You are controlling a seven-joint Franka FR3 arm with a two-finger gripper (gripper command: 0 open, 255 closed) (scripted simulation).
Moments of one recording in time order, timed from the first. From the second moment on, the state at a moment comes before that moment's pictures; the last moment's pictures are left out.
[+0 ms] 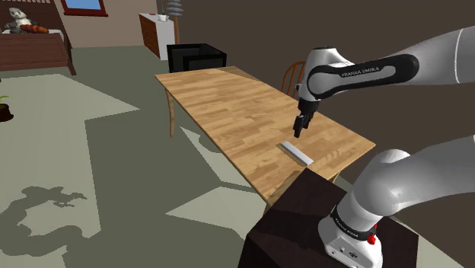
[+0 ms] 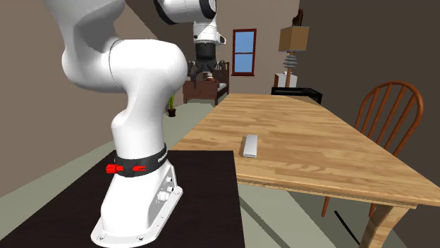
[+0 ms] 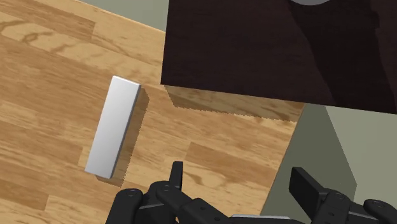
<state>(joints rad) -0.10 -0.59 -0.28 -2.66 -0.21 2.01 -0.30</state>
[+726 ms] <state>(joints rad) -0.13 -0.21 -0.48 -2.66 -0.20 2.43 -0.47</state>
